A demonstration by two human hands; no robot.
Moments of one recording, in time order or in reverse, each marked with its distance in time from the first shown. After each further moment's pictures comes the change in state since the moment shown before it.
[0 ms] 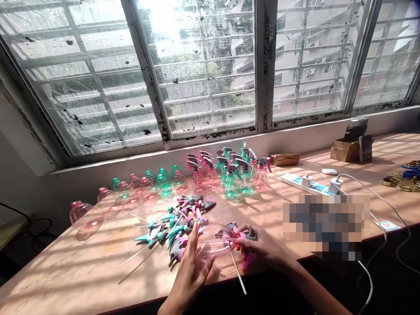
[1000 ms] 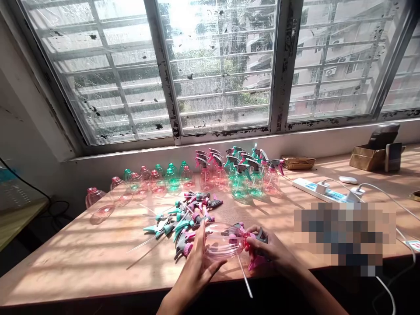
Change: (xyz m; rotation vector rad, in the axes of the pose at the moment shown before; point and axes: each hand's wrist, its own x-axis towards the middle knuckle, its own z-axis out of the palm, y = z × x) left_hand -0.001 0.007 -0.001 0.061 -0.044 0.017; right_hand -0.001 0.012 -0.007 0.030 0.011 0.024
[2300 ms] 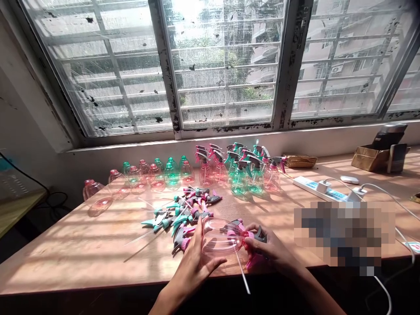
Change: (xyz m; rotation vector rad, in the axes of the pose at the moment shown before) left_hand -0.004 0.004 -0.001 0.024 -0.006 -0.006; right_hand -0.003 -0.001 0.000 -0.021 -0.003 0.018
